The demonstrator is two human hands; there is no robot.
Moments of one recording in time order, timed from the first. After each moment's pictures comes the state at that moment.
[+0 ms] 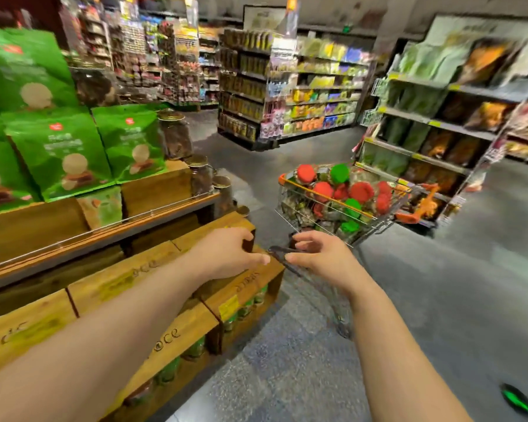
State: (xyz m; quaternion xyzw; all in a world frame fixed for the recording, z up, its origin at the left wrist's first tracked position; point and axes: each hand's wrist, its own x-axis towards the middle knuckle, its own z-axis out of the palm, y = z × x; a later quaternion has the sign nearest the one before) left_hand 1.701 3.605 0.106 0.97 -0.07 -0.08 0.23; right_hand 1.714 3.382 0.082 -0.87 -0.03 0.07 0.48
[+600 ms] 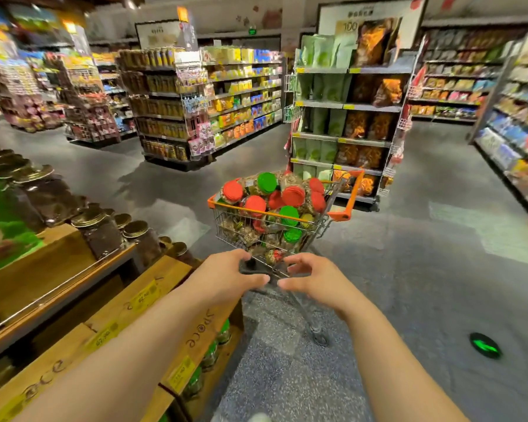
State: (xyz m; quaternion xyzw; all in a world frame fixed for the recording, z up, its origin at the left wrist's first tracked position) left_hand 1.853 3.415 0.101 0.95 -0.18 -0.12 0.21; right_hand 1.803 3.204 0.064 -0.85 0.07 0.04 0.52
